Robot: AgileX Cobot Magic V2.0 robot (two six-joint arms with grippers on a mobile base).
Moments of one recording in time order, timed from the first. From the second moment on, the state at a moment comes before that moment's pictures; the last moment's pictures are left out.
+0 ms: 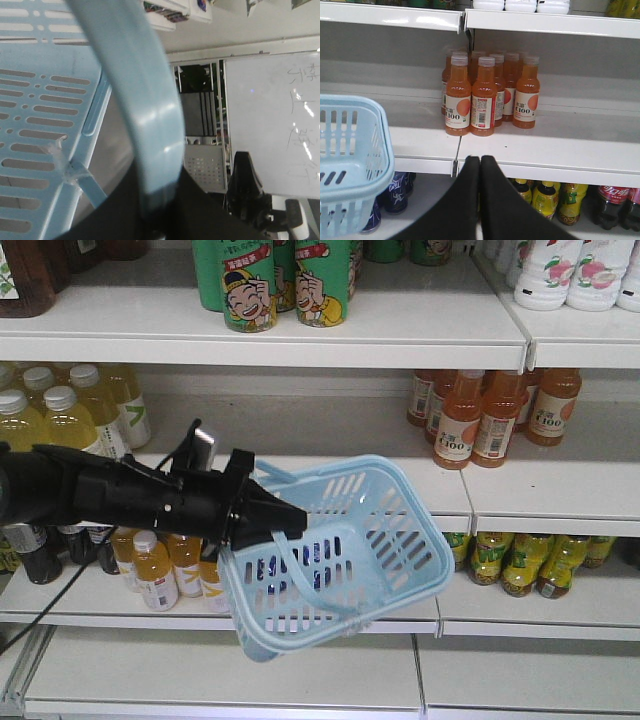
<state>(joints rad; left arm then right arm) -0.22 1.92 -1.13 -1.54 1.16 0.73 -0.03 -0.01 0.03 -0.03 0.12 -0.05</state>
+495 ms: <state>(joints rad) -0.26 1.91 -0.86 -1.44 1.15 0.84 -0.03 -0.01 0.03 -0.03 0.12 -0.05</state>
